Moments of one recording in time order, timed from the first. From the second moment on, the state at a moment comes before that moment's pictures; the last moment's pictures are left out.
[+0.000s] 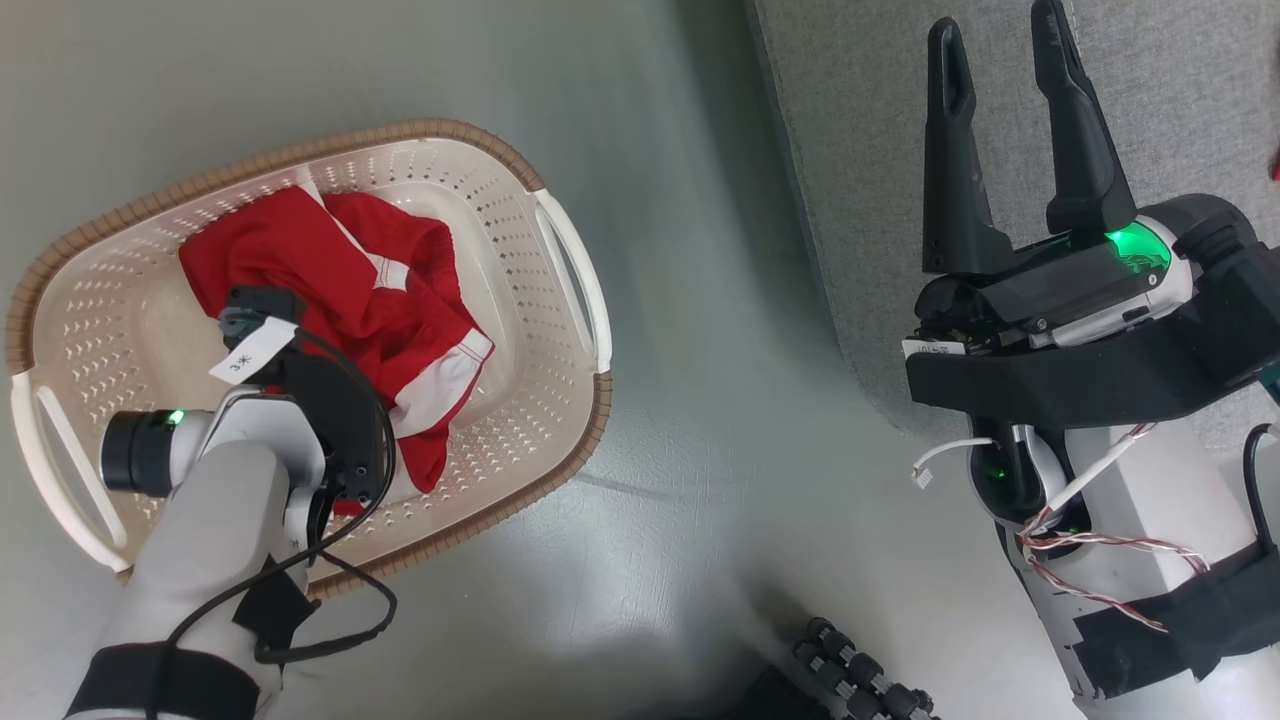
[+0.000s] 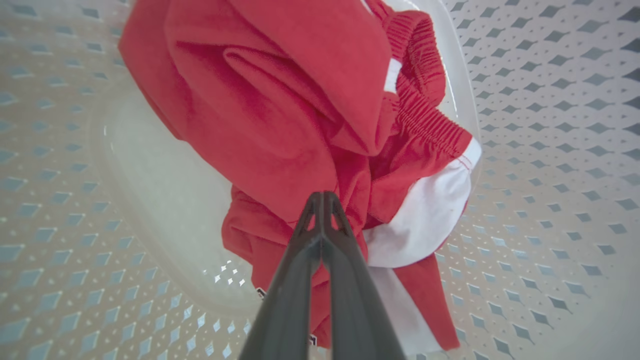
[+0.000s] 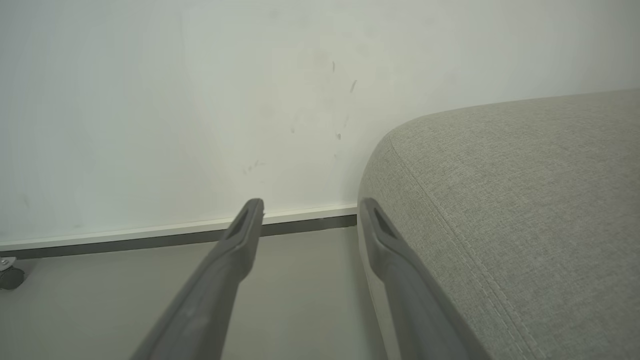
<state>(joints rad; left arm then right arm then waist) -0.82 0.15 -0.32 1.03 -0.35 0.03 0.20 -0.62 -0.13 0.35 -0.08 0.41 -0.07 -0.24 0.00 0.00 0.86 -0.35</state>
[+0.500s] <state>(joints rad) -0.84 0.10 -0.31 1.11 -0.37 0.02 0.17 -0.61 -0.14 0.33 -0.05 0.41 -0.06 -0.25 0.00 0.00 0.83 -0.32</state>
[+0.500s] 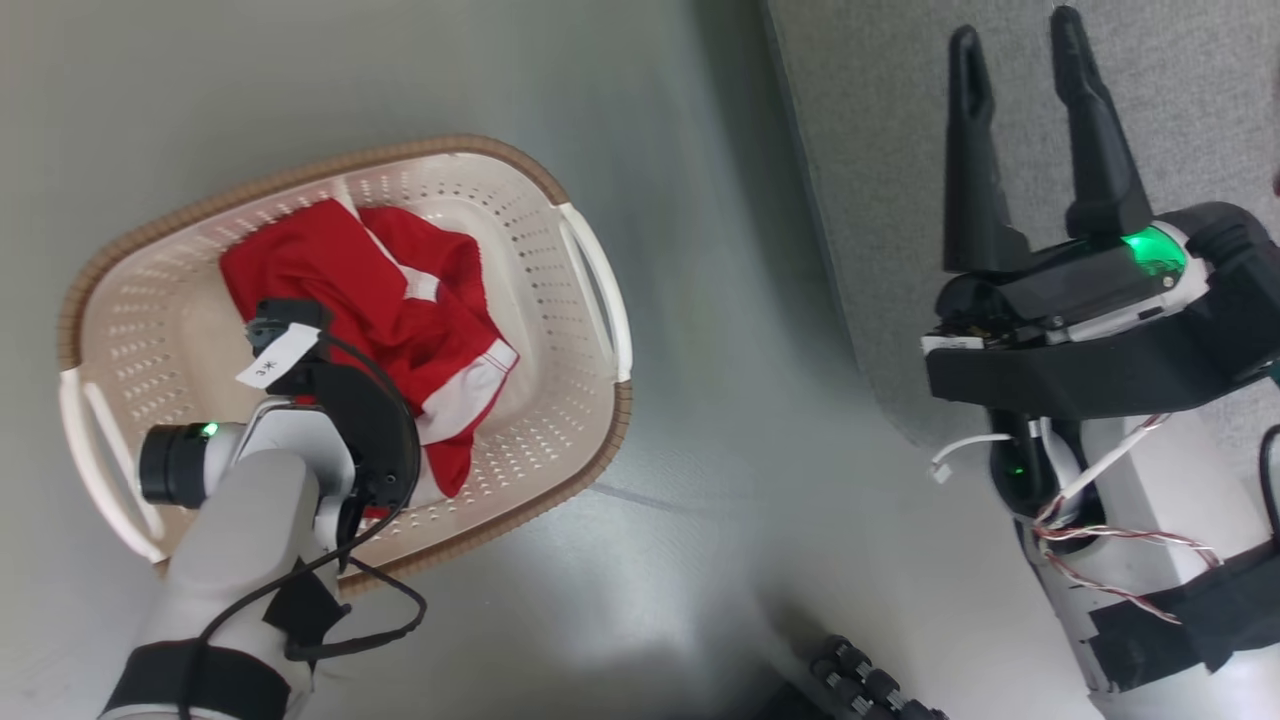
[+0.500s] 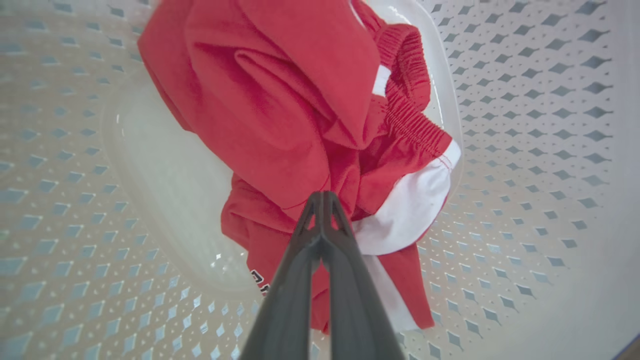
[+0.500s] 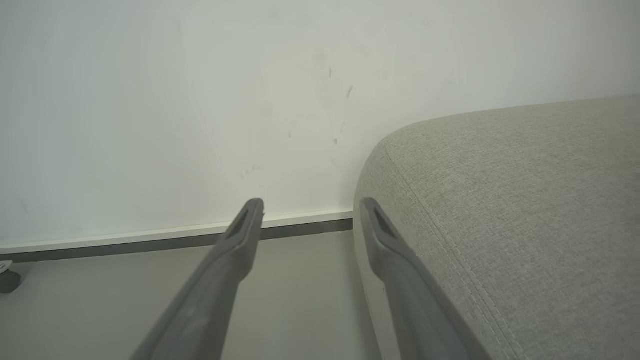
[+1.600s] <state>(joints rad) -0.71 0.05 -0.25 1.09 -0.48 -0.07 -0.20 -0.51 -0.25 0.32 0.14 0.38 -0.02 -0.25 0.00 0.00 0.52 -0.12</state>
